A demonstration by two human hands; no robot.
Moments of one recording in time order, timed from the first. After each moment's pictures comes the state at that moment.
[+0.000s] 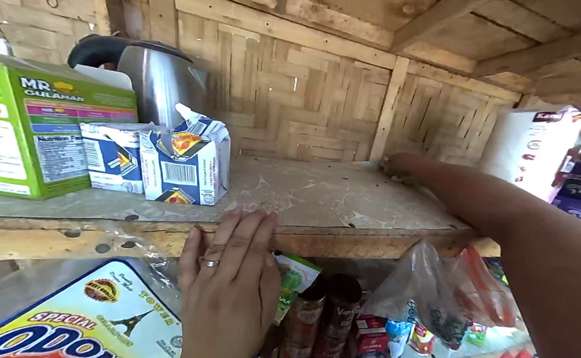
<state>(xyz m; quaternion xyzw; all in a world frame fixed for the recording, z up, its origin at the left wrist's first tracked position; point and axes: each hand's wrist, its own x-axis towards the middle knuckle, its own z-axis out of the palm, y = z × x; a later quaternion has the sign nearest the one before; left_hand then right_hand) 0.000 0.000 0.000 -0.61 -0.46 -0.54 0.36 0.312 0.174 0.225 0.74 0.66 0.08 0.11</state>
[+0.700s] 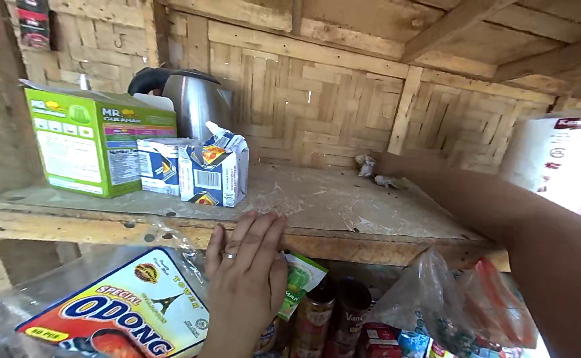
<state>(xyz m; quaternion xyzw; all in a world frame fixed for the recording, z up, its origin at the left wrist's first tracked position) 0.000 0.009 -0.002 -0.59 -0.44 -0.56 0.38 0.314 0.268 0.208 0.59 0.80 0.03 -0.14</state>
